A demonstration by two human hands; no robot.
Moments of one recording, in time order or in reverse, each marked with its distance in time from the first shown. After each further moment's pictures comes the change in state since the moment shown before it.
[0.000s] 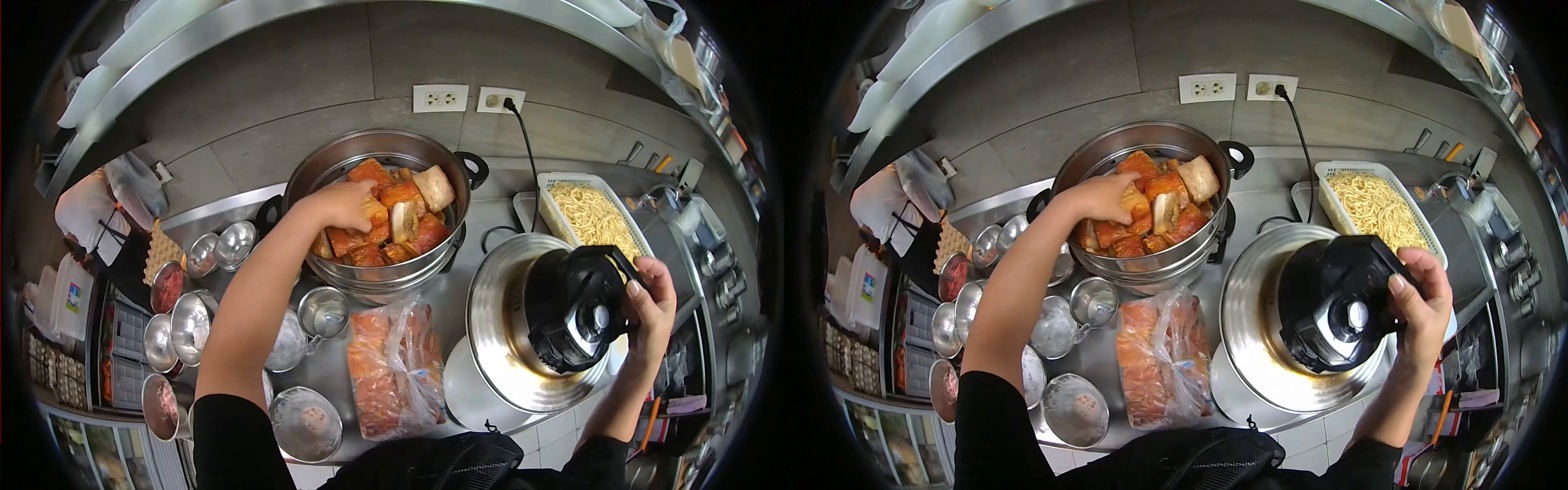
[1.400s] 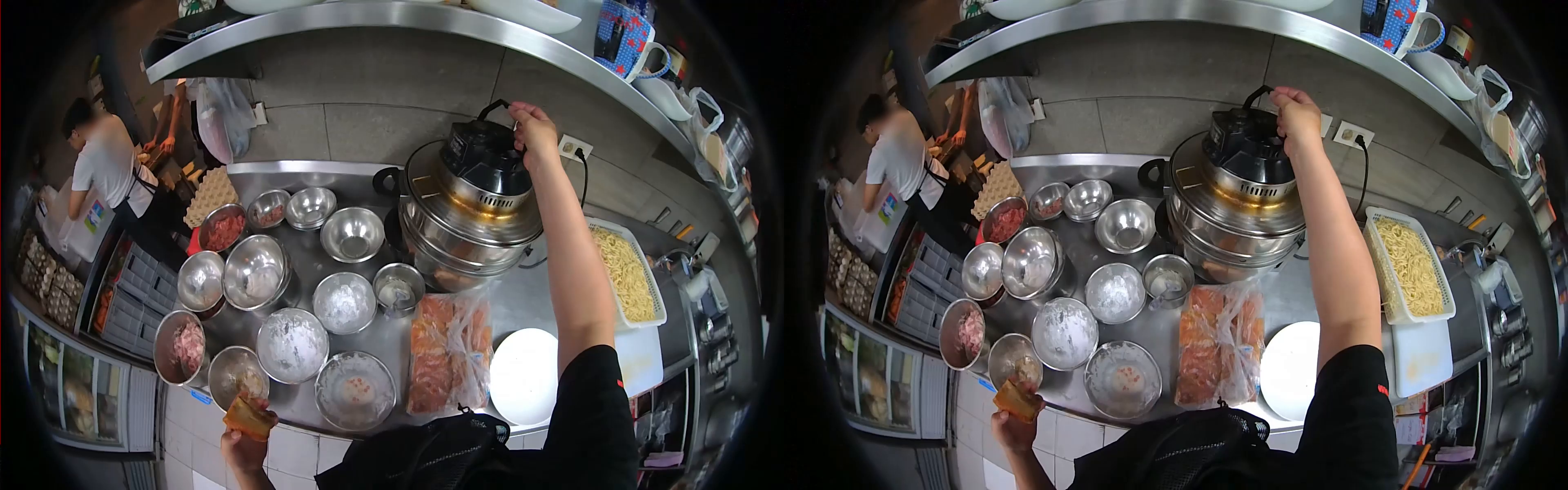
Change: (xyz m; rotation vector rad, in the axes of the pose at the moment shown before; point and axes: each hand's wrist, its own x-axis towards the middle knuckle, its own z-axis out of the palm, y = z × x) left_hand -0.493 0.004 0.267 -2.073 1.173 -0.082; right_hand 0.141 -0.014 0.348 0.250 -0.267 0.041
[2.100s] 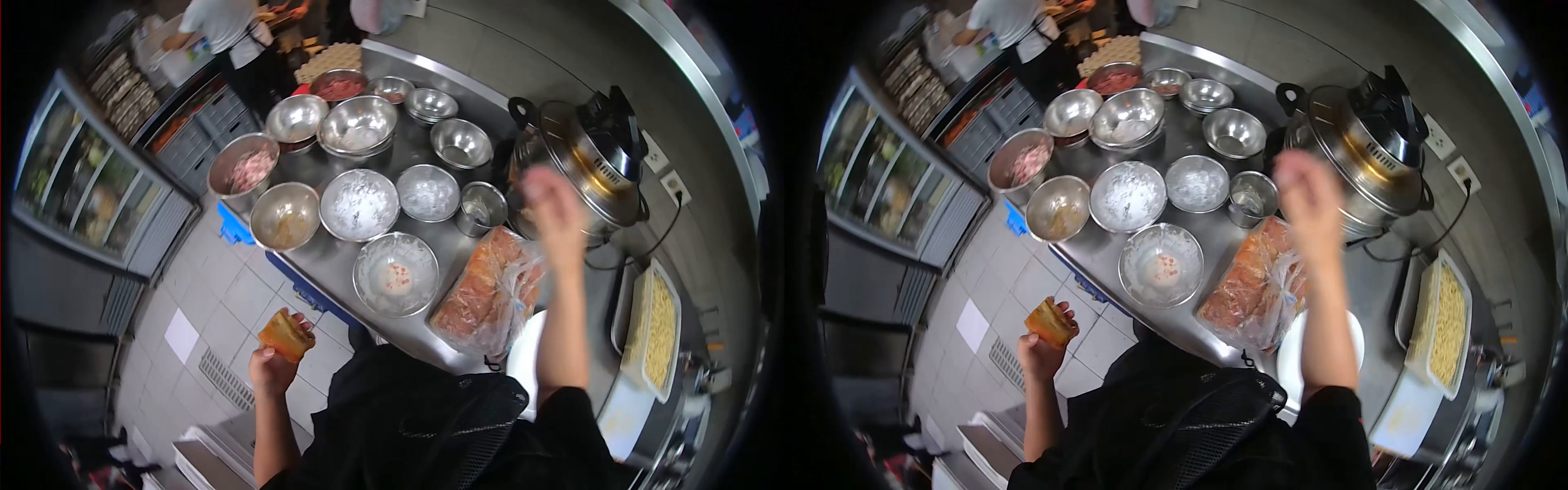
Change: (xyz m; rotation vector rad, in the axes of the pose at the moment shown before) left_hand -0.140 -0.076 0.007 -0.154 0.206 0.132; right_hand -0.263 0.043 0.022 -0.243 -0.609 -0.329
